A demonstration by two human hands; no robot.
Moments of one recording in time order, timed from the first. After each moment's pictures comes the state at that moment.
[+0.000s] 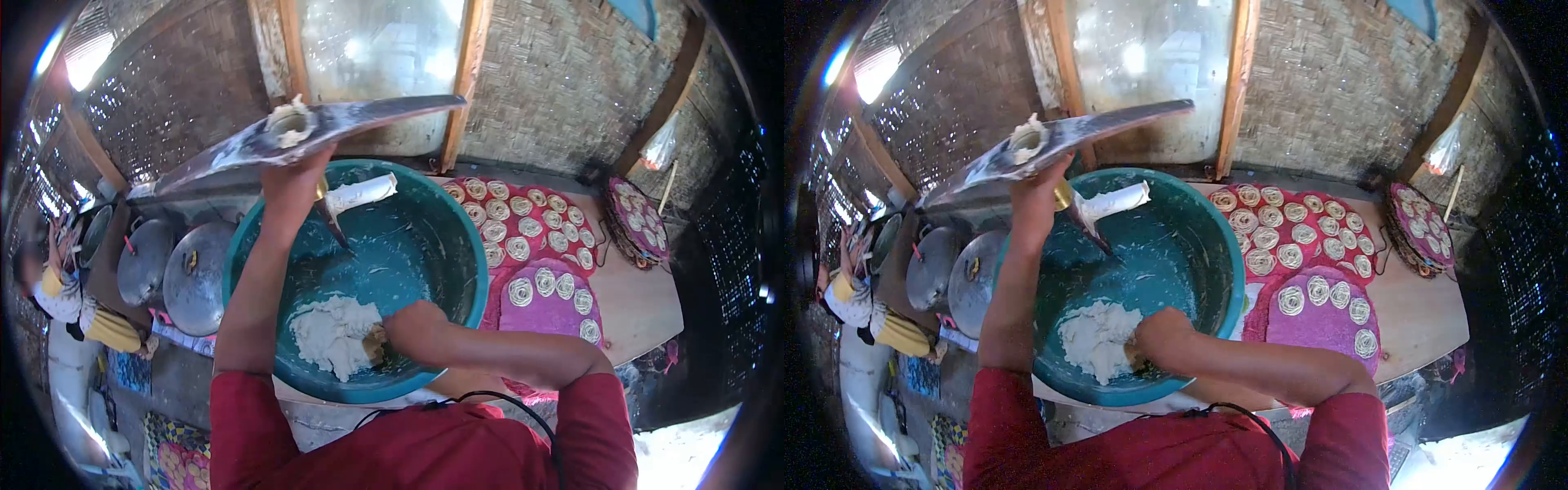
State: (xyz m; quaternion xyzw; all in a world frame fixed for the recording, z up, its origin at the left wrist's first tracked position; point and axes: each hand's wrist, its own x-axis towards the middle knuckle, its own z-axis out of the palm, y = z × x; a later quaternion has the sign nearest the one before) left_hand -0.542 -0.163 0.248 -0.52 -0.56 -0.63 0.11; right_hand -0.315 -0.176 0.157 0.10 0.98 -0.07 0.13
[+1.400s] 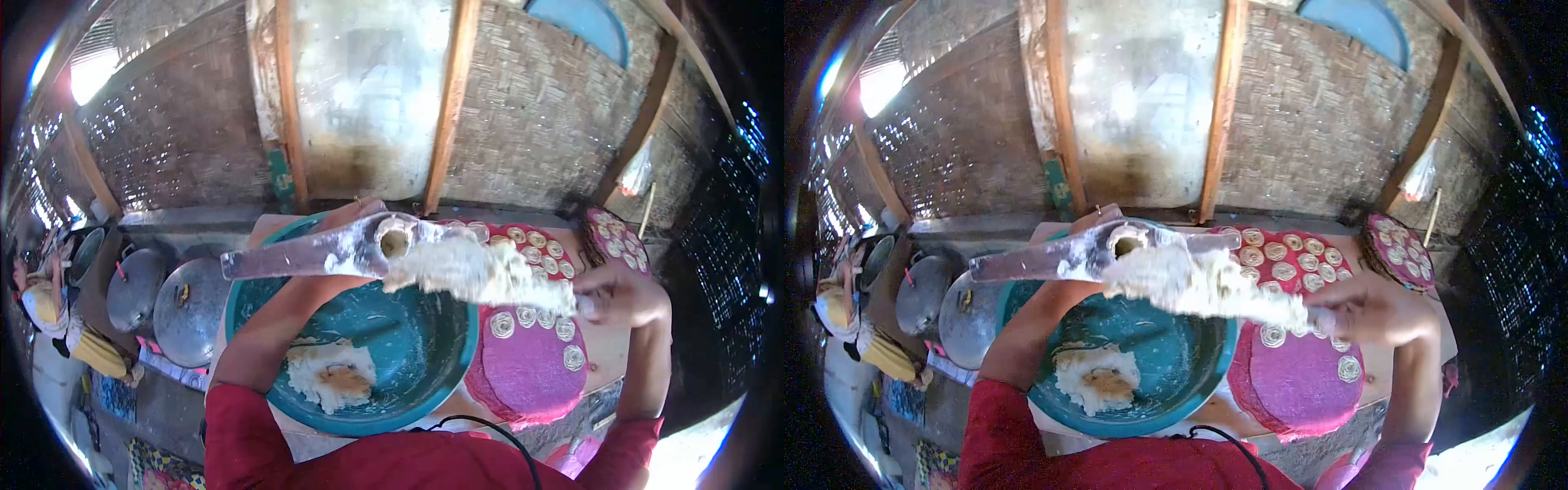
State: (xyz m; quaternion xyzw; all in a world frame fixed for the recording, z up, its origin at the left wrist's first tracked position) left_hand -0.485 -0.162 0.263 -0.77 -0.48 -0.38 0.16; right_hand -0.116 -0.117 0.361 0.29 0.83 -0.48 -0.05
